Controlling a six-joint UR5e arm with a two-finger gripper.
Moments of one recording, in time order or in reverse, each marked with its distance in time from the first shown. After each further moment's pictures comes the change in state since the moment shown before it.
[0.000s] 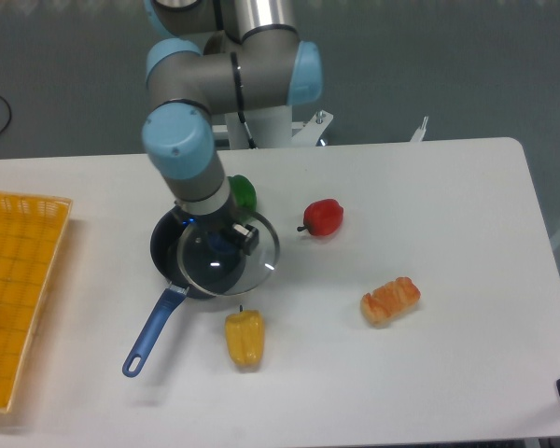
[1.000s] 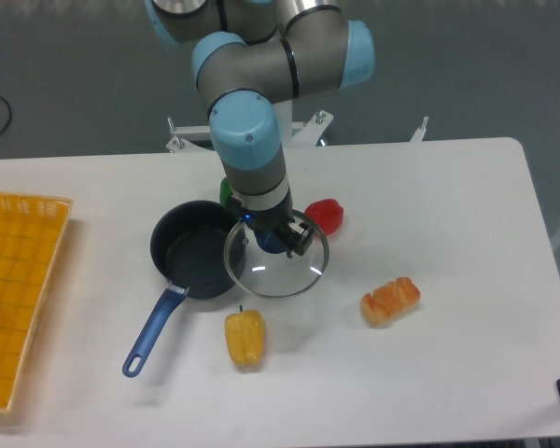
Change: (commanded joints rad) arm 0.072 -0.002 0.022 0.002 0.000 0.060
